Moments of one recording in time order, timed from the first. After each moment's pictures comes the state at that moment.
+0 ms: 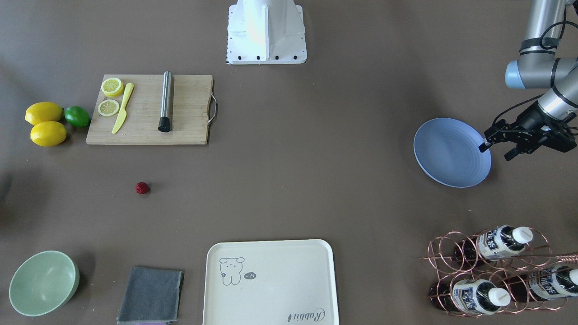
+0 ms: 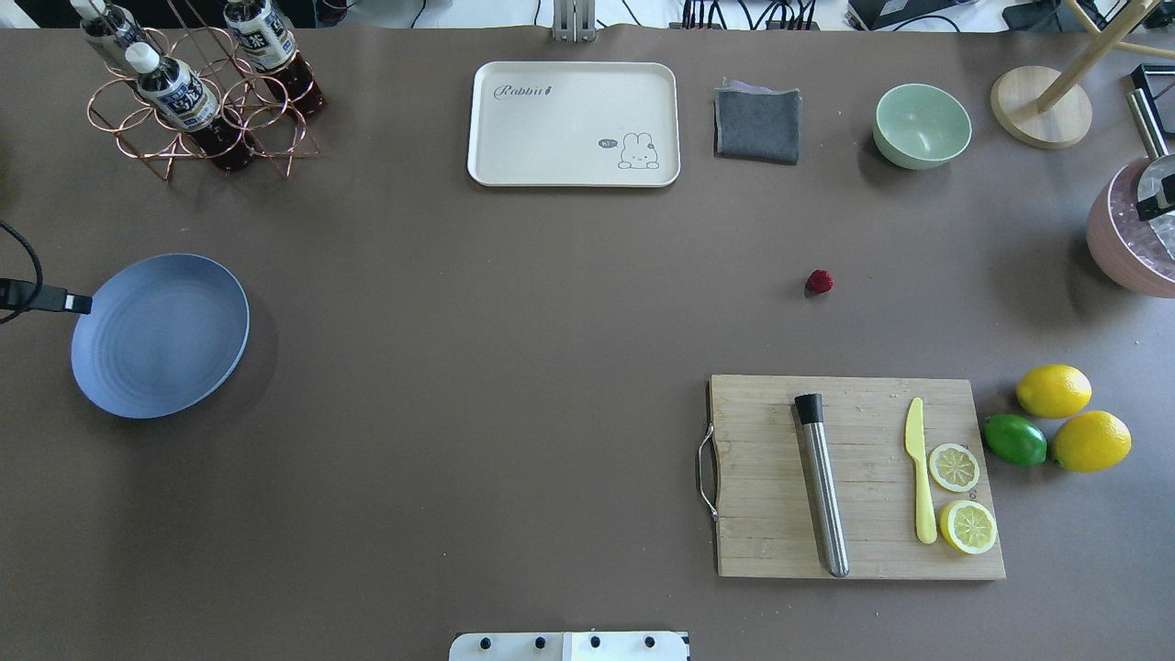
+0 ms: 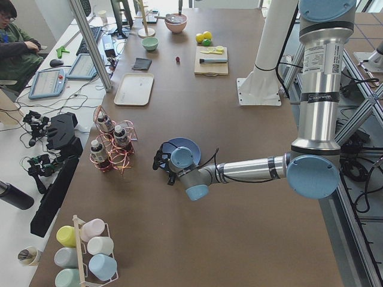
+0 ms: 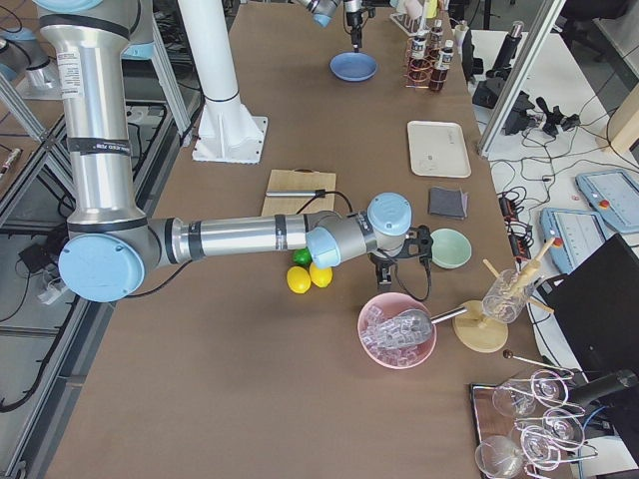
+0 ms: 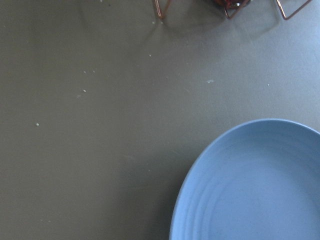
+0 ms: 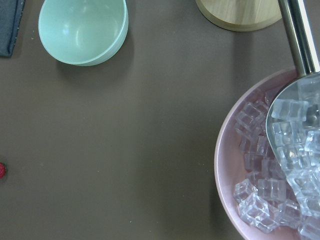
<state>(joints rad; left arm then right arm) -1.06 -1.56 -1.31 -2.82 -2.27 -0.83 1.41 -1.52 1.62 -1.27 2.49 0.37</state>
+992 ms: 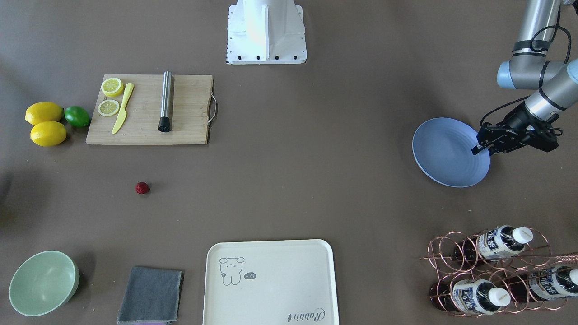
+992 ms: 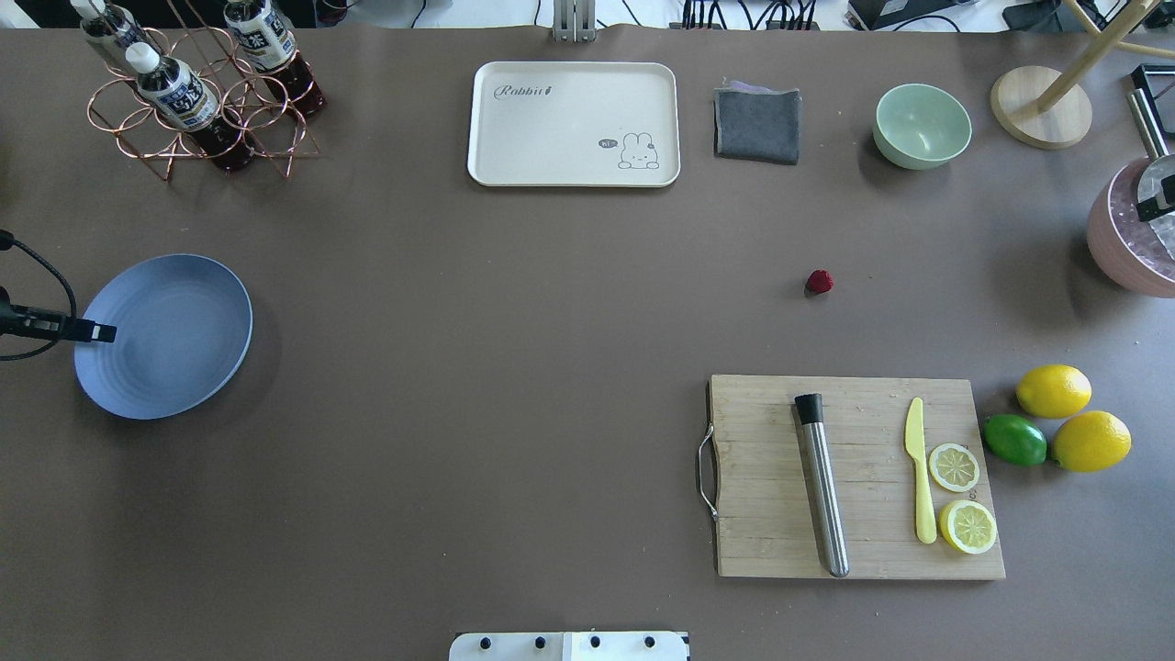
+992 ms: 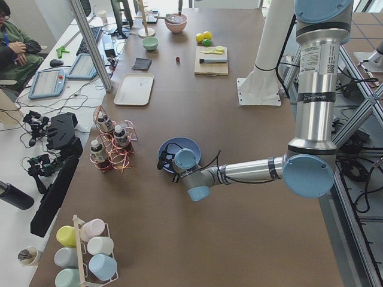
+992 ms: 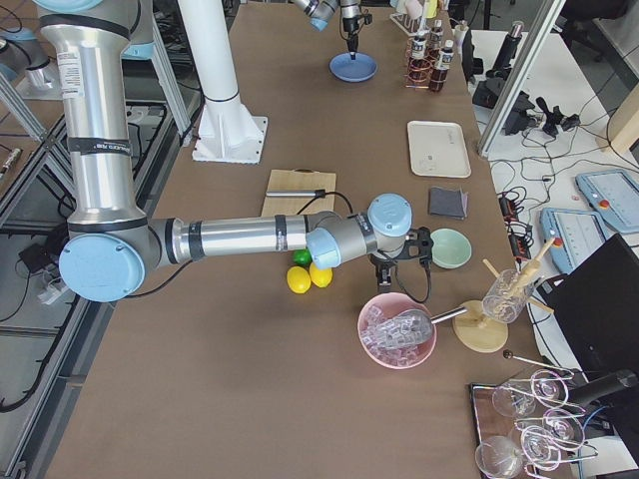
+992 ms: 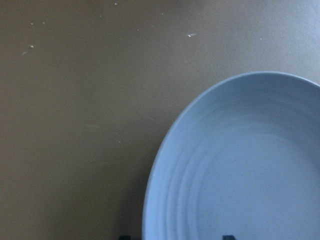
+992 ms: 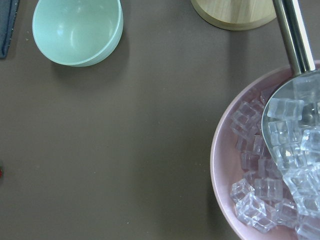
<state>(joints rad) -1.01 -1.56 -1.28 -2.87 -2.27 -0.83 1.41 -1.52 1.61 -1.27 2.48 0.37</state>
